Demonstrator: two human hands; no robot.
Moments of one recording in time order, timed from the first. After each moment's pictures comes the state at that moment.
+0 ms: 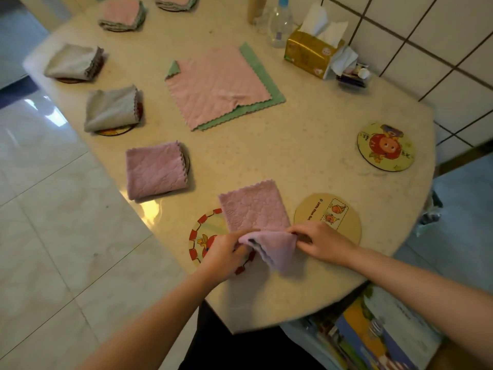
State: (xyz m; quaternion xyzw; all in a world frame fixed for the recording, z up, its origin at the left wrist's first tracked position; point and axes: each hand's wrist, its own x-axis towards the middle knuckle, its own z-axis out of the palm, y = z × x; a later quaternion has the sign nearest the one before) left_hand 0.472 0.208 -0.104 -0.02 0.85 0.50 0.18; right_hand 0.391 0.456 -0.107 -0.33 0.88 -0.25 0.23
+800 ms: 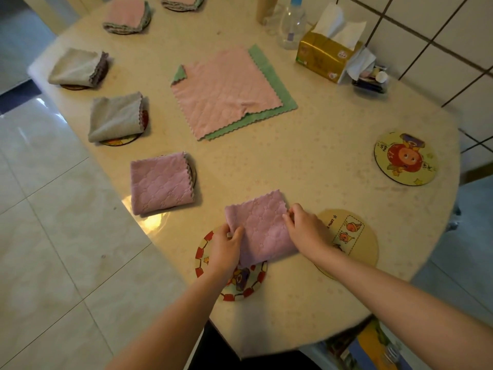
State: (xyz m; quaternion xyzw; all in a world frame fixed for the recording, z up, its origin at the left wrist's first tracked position) left_hand 0.423 0.205 -0.114 -0.36 0.74 0.55 0.14; right_hand 0.351 0.375 -0.118 -0.04 0.97 -0.16 0.19
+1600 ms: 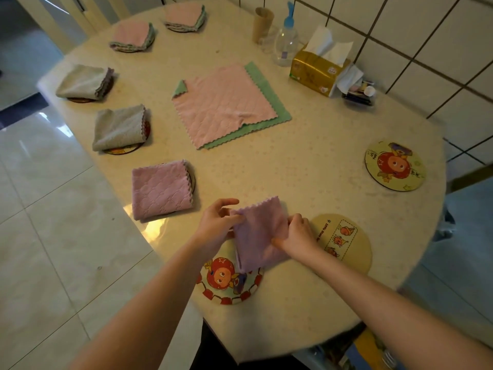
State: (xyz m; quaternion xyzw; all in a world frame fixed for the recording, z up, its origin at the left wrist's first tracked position) left_hand 0.385 0.179 -0.078 -0.29 0.60 0.73 0.16; right_hand 0.363 0.368 -0.100 0.05 0.93 -0.24 0.28
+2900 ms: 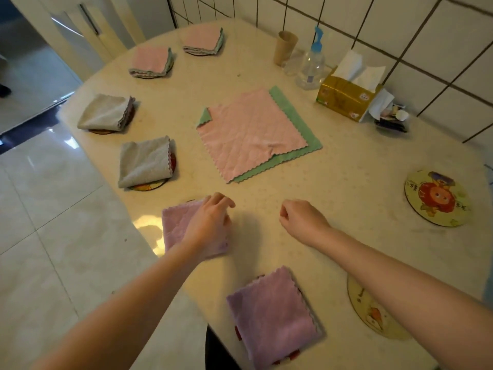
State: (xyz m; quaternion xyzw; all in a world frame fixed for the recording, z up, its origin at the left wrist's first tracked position) left_hand 0.304 0.046 -0.078 0.02 0.97 0.24 0.04; right_hand 0.250 0.268 -0.068 -0.14 0.96 -0.14 0.21
